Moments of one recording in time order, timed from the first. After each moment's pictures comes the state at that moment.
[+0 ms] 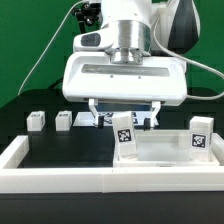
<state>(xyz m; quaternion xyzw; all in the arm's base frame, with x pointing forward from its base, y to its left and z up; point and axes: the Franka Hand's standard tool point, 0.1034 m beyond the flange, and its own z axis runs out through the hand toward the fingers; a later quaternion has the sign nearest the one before) 0.592 -0.019 0.072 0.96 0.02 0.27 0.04</state>
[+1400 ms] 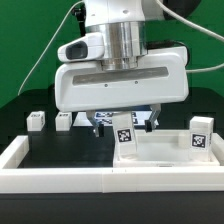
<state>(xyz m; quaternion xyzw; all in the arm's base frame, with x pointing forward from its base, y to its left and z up) 0.600 -0.017 0.065 1.00 0.01 0.04 -0.03</state>
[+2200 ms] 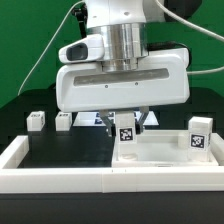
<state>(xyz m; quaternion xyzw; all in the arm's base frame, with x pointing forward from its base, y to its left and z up) 0.600 -0.017 0.065 1.00 -0.06 0.04 -0.04</state>
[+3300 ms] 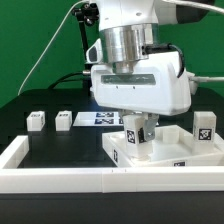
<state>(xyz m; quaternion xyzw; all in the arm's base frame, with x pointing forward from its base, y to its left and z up) 0.608 0.005 0.062 0.88 -0.47 0.03 -0.07</state>
